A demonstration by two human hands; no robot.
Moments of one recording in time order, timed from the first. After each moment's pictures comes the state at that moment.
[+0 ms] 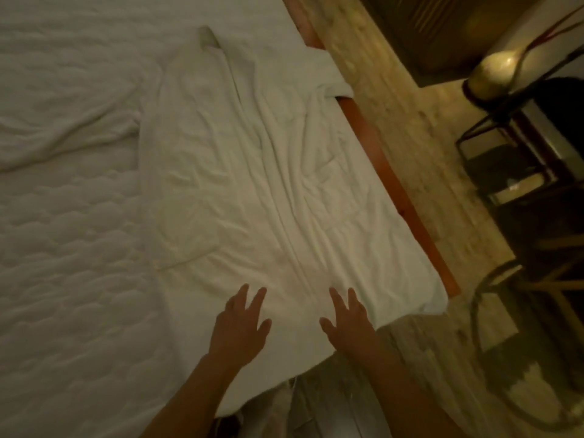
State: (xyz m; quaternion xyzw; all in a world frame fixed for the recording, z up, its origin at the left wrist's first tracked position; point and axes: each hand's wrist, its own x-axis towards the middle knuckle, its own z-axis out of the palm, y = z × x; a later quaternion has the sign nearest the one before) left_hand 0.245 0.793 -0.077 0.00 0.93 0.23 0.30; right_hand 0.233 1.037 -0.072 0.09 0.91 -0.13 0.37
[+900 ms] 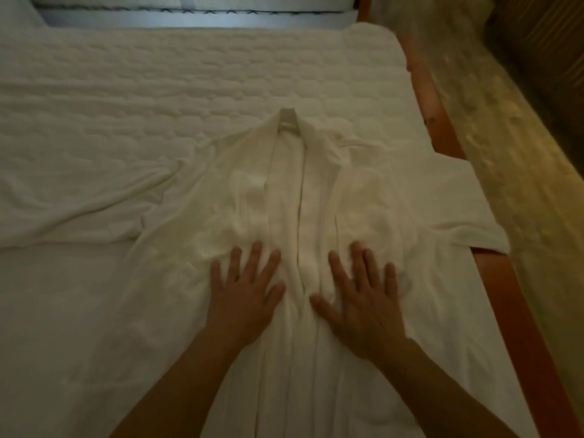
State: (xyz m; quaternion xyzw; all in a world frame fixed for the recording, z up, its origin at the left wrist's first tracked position) left_hand -0.197 0.731 -0.202 -0.16 0.98 0.09 0.11; right_hand -0.280 0.941 -0.197 -0.26 0.96 -0.07 0.10
